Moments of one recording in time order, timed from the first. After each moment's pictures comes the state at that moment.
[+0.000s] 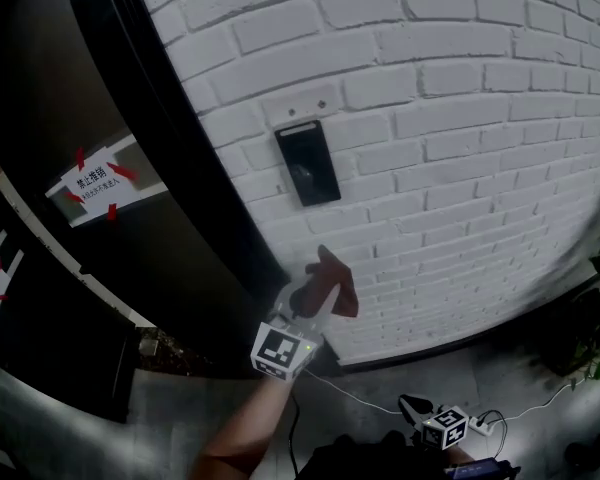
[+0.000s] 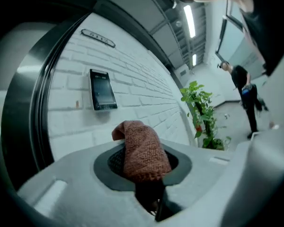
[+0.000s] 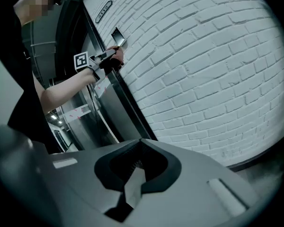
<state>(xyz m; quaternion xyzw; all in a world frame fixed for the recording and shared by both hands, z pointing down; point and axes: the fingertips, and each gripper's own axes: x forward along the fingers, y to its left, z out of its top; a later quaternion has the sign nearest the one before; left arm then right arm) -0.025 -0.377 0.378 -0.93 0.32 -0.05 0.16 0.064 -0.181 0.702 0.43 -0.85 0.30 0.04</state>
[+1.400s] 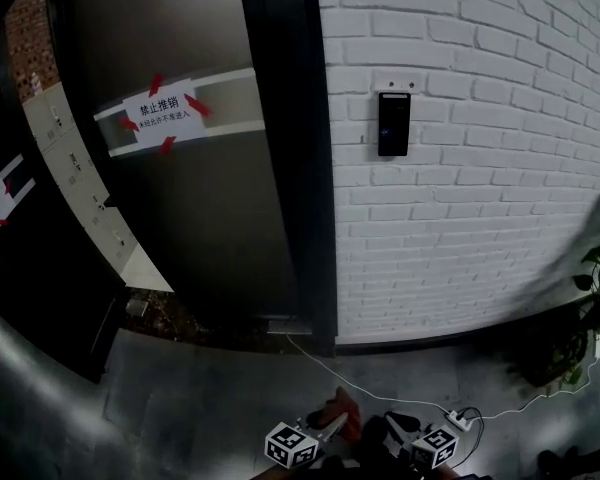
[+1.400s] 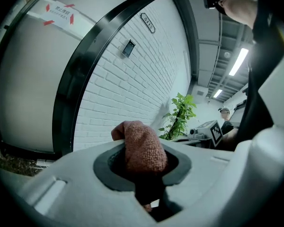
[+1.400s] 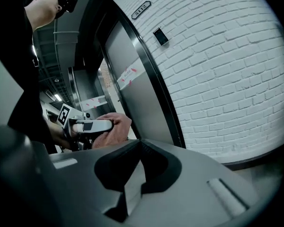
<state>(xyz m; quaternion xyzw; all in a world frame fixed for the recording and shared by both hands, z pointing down) -0.158 -0.007 0.643 -0.93 0.28 -0.06 -0.23 -0.060 0.011 0.670 0.38 -0.89 0.24 0.06</state>
